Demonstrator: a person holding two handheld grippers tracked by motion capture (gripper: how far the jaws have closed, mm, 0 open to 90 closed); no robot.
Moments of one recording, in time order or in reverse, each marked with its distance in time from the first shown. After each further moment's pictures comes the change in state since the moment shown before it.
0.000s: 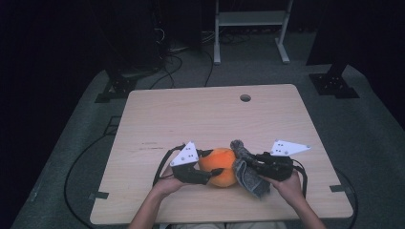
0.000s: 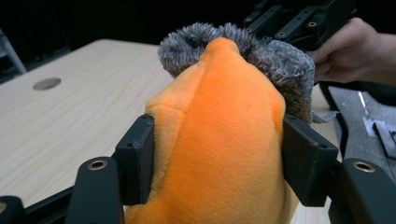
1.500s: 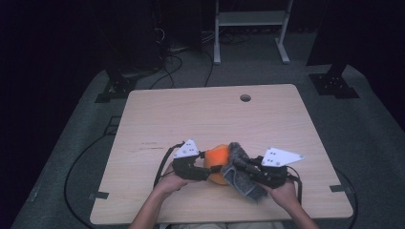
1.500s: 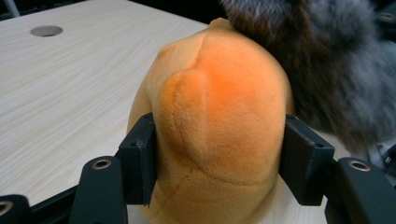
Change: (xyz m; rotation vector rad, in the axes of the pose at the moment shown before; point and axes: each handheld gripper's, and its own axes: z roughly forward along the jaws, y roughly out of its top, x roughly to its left) left arm 0.010 -0.011 0.011 0.075 0.016 -0.146; right arm 0.034 0.006 0.009 -0.004 -0.043 -0.160
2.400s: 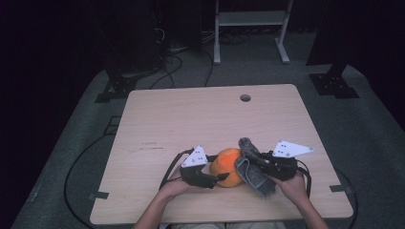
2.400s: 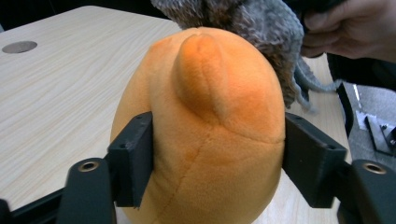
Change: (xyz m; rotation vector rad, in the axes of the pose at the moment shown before) left arm -0.013 -0.007 0.016 -0.018 -0.021 0.085; right arm -0.038 -0.017 -0.016 0.040 -0.071 0.080
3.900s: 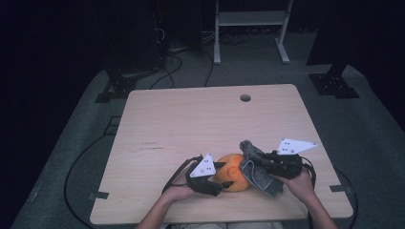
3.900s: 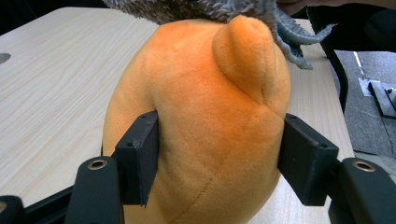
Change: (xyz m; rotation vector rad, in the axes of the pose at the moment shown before) left arm -0.018 -0.004 0.011 0.054 -0.035 0.134; right arm -0.011 0.003 -0.009 0.054 0.086 0.003
